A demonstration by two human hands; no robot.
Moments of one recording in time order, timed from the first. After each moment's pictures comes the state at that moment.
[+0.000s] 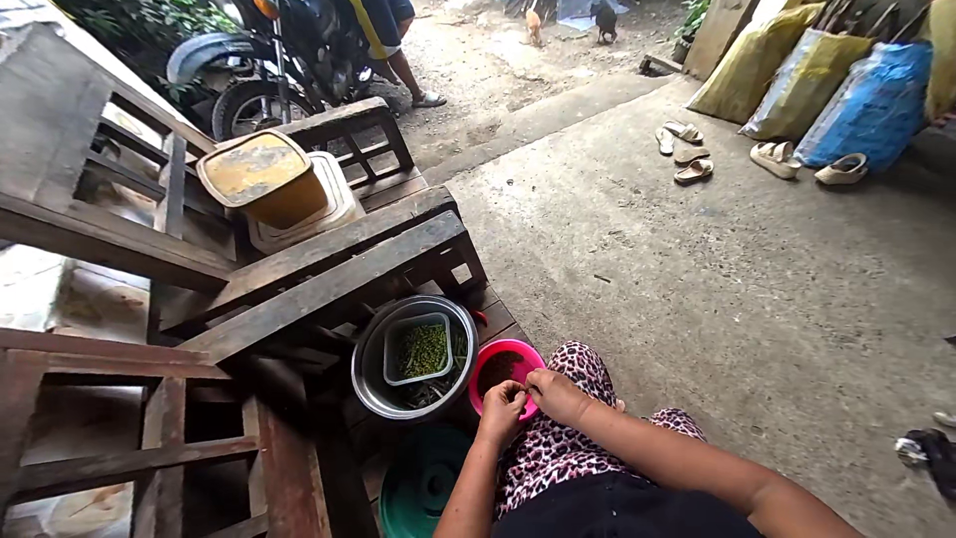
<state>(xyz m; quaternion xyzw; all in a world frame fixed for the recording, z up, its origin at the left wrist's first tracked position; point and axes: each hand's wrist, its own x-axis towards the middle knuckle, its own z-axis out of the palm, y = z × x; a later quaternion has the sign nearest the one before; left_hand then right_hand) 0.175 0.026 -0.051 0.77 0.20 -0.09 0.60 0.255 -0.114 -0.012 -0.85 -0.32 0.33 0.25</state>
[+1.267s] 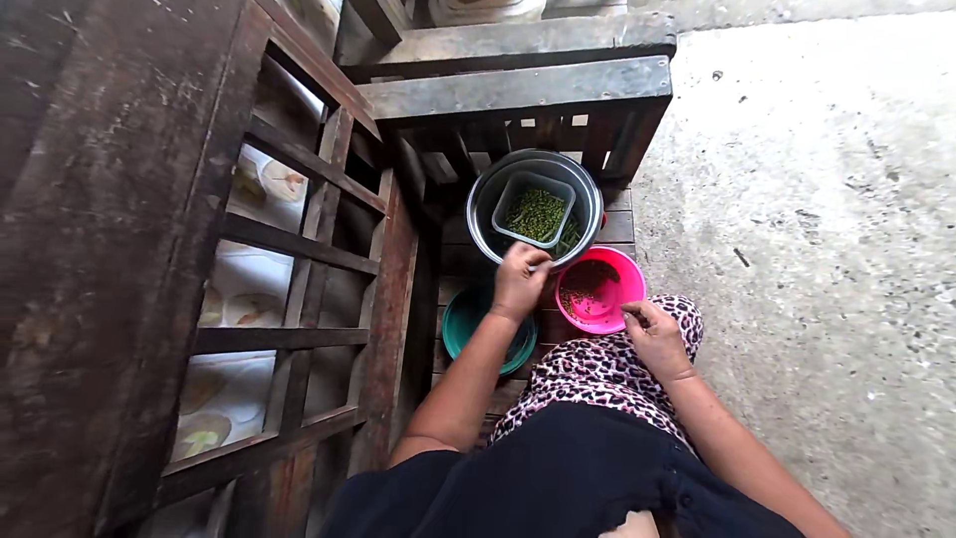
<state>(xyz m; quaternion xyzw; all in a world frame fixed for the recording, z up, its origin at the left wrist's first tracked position) 0.122 0.096 -0.021 0.83 0.27 0.21 0.43 0.245 -0.139 -0.053 -0.81 -0.38 0.15 0.43</state>
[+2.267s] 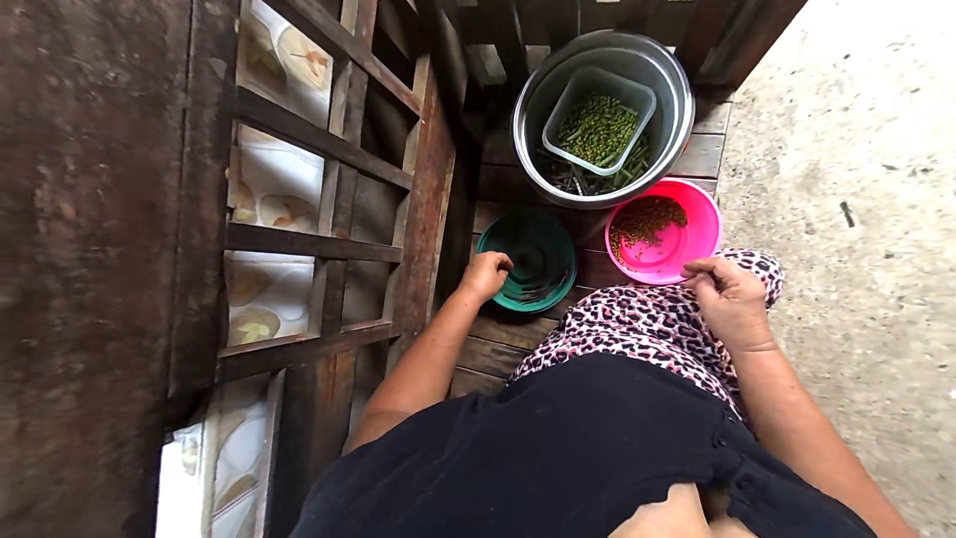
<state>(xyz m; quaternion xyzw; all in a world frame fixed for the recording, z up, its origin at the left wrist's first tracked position) -0.022 0.120 -0.066 0.80 0.42 -0.16 0.39 0.255 -0.155 -0.049 -0.79 -0.40 0.22 0.42</state>
